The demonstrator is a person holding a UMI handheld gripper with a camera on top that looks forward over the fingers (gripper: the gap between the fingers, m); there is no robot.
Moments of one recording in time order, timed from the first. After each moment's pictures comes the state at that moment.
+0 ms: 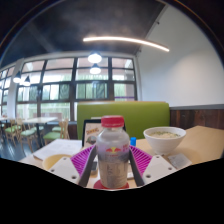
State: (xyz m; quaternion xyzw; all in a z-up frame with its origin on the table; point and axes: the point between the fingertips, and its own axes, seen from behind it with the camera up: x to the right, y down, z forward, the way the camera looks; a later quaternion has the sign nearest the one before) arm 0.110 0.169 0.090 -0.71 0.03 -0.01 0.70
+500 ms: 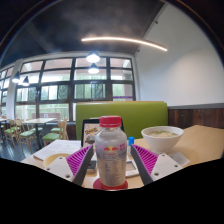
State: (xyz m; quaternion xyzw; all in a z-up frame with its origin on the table) arm 0.108 0.162 0.094 -0.71 0.04 -0.01 0.70
